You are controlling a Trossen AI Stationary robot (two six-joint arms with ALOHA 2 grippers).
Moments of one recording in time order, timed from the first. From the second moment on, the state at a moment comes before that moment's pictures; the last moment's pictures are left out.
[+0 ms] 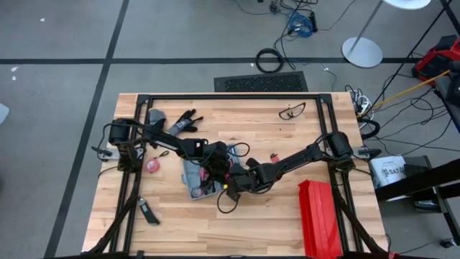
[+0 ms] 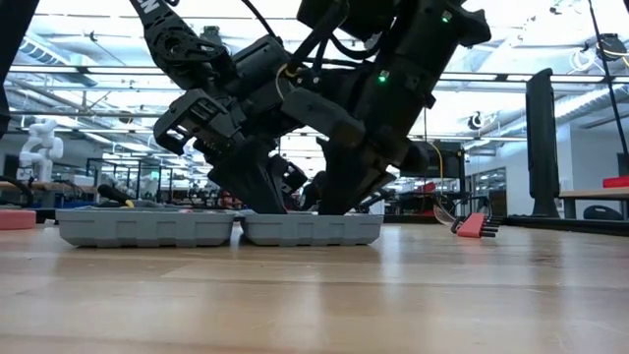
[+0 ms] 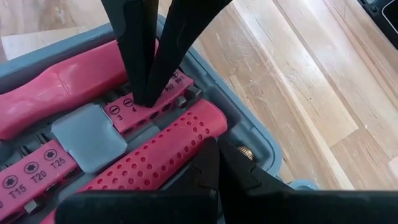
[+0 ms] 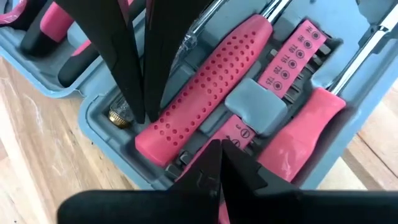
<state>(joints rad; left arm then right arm) 0.04 1.84 0.90 0.03 0.57 0.24 0.26 2.04 1.34 -0.44 0.34 0.82</state>
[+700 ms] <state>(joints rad) 0.08 1.48 0.90 -0.12 0.38 0.27 0.27 1.83 1.33 -0.97 0.55 0.95</state>
